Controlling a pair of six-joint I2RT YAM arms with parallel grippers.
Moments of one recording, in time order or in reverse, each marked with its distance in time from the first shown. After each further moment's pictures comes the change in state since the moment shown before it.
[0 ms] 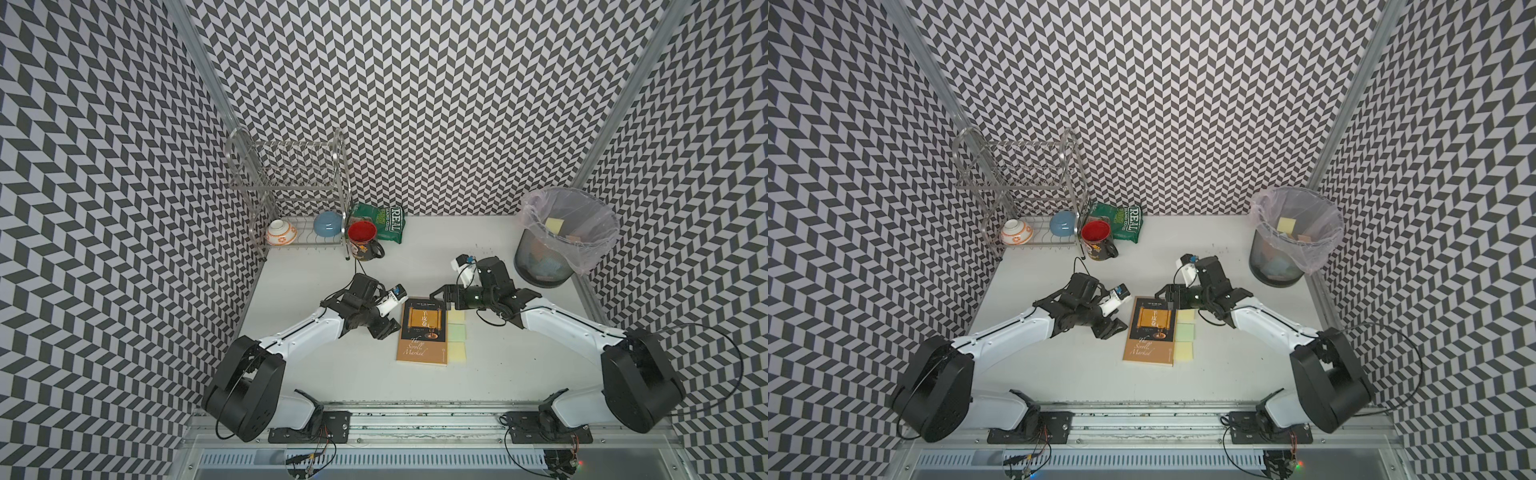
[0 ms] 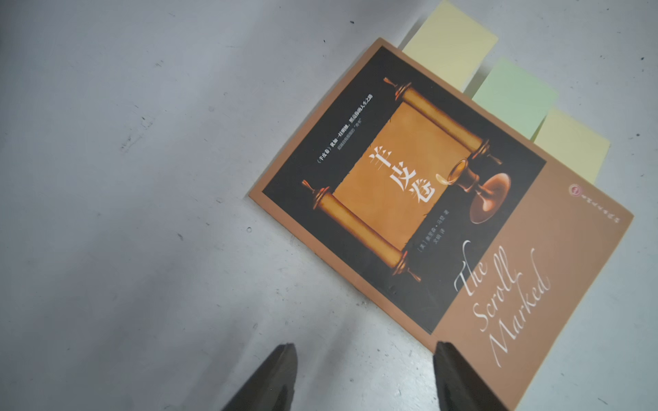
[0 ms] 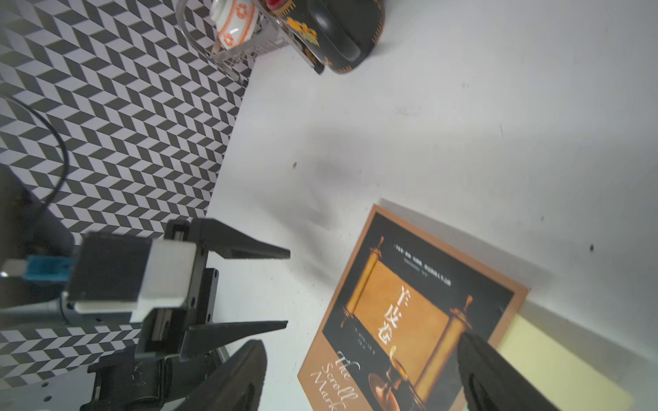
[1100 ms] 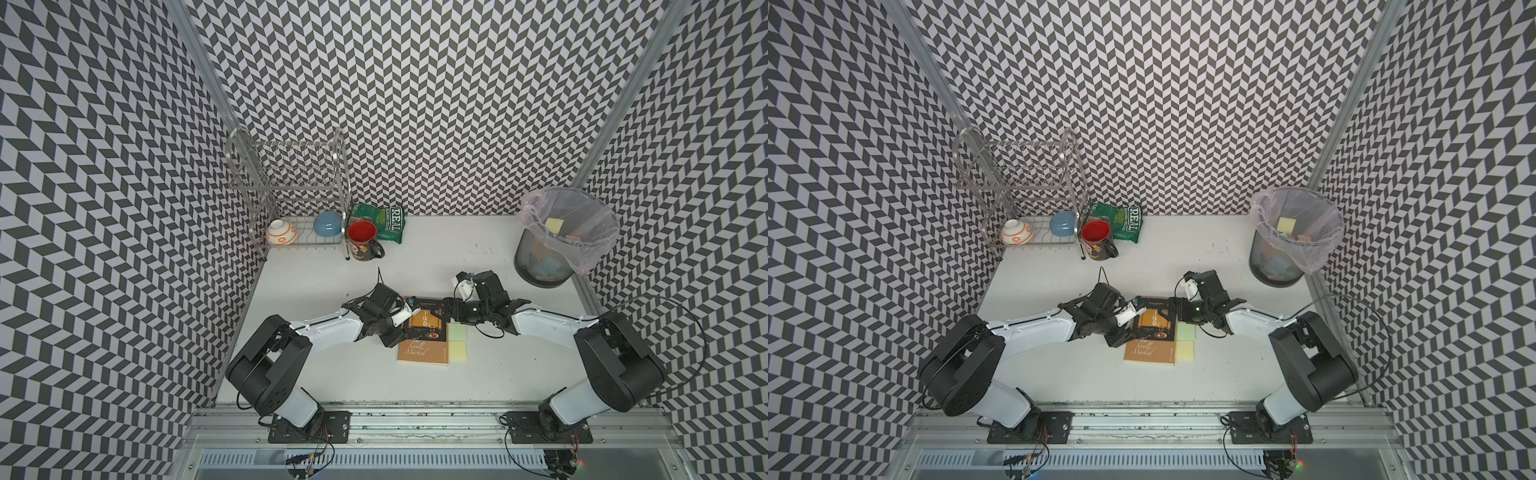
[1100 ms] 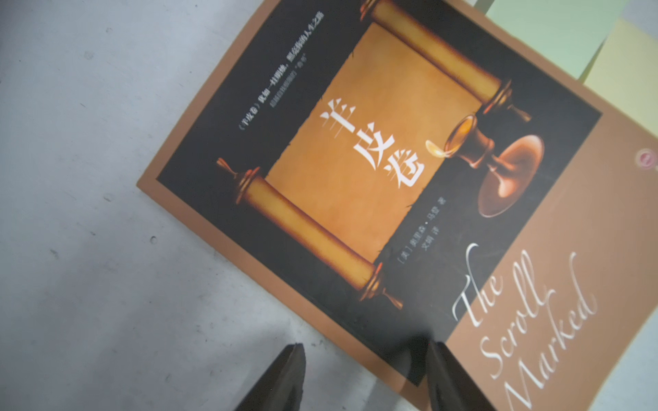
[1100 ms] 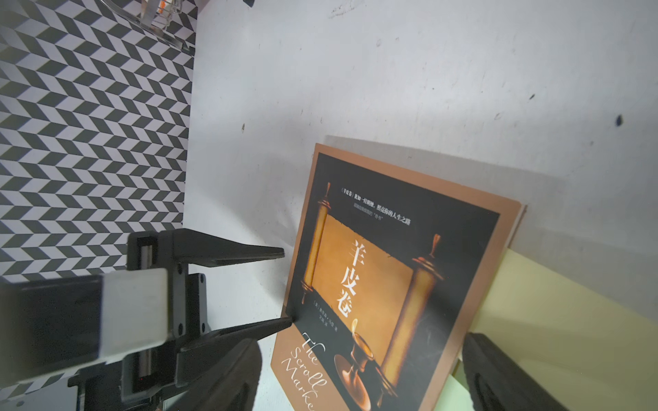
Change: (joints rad) left arm -0.134 0.135 -0.008 0.080 -0.137 -0.051; right arm -0.017 0.135 -0.087 0.125 -0.046 0.084
